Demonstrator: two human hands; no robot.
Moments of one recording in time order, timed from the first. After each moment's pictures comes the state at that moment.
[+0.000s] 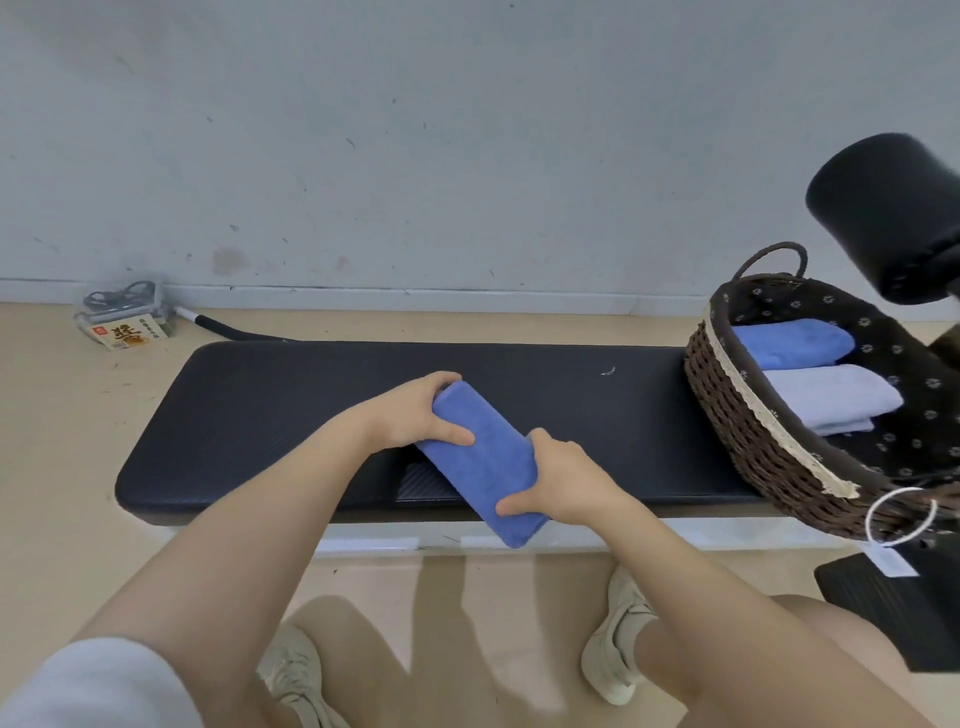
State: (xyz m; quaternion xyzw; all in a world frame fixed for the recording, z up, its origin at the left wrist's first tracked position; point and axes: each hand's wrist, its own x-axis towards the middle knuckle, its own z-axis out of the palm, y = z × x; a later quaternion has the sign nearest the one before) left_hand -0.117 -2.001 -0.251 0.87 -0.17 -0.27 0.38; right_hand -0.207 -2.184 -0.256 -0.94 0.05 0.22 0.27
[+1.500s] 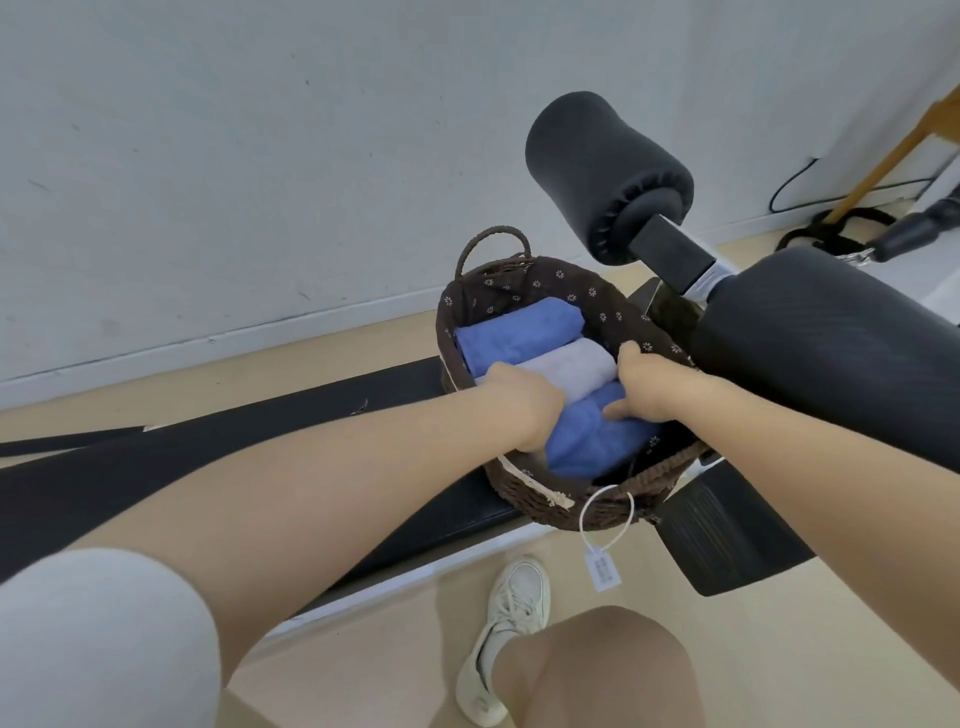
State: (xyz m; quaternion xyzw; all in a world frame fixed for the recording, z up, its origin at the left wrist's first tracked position) left_hand -0.157 -2.389 -0.208 0.83 -0.49 -0.15 -0.20; right_hand -0.215 -2.518 -0.201 -0.94 0.25 0.19 0.08
